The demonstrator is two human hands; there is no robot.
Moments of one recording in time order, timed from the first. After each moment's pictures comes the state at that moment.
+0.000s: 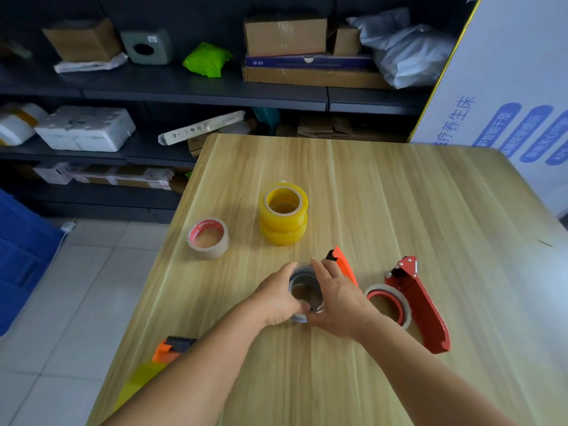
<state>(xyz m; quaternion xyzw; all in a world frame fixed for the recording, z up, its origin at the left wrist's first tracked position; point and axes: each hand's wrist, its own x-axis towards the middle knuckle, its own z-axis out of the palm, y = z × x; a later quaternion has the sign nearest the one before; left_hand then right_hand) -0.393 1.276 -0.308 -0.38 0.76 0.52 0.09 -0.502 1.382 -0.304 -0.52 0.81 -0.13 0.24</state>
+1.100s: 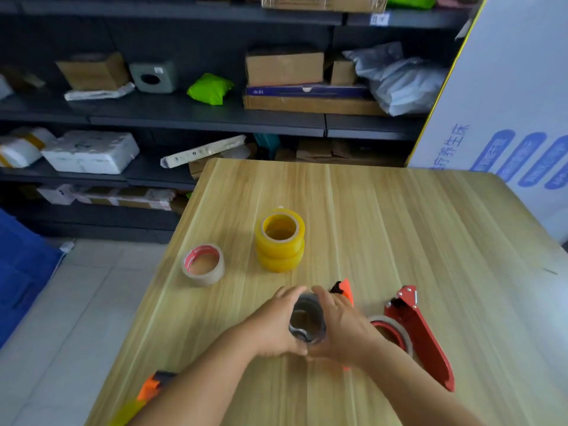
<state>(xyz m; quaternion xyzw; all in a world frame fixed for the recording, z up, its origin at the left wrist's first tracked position) -0.402 1.266 -0.314 -0.27 0.86 0.41 0.11 -0.524 1.381 -0.320 -0.52 0.81 -0.12 0.25</state>
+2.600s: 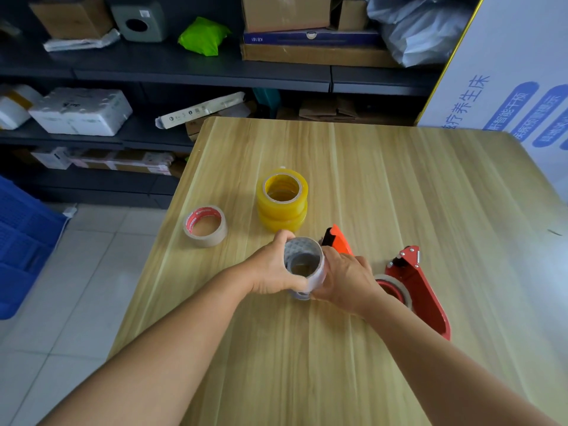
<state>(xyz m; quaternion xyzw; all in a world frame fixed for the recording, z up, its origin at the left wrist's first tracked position) -0.403 1.243 -0.300 -0.31 0.80 0.51 0.09 -0.531 1.372 -0.333 -0.49 0.84 -0.12 0.21</state>
